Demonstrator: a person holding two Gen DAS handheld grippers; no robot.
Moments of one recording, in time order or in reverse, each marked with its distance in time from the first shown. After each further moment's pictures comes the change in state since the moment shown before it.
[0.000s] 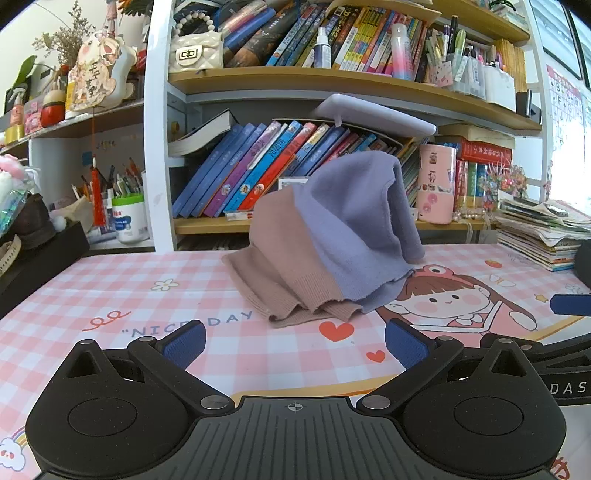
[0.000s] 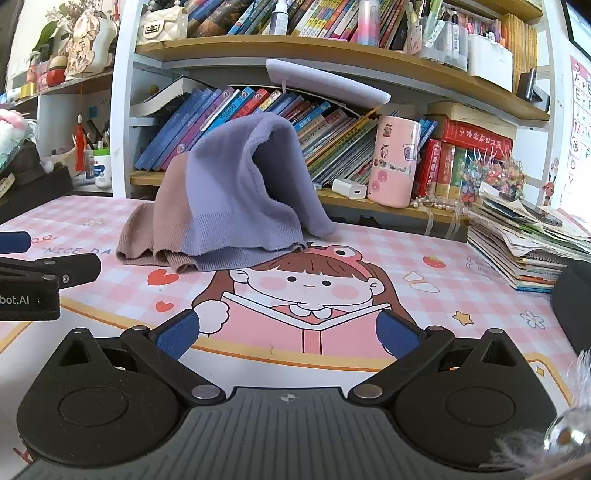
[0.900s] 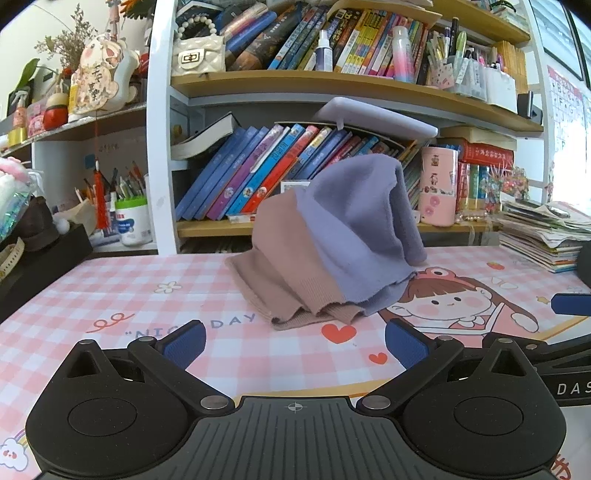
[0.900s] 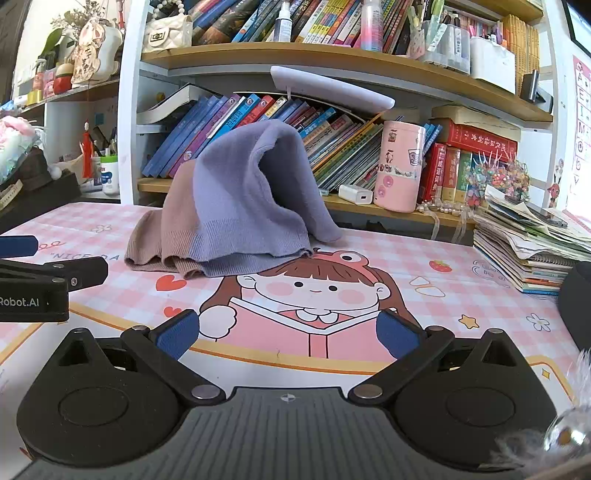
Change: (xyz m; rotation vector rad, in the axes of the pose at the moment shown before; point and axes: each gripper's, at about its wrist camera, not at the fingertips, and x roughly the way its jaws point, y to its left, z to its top) left arm -0.003 0.002 0.000 0.001 -0.012 -0.003; right arm -0.002 -0.002 0.000 0.005 -0.018 0.027
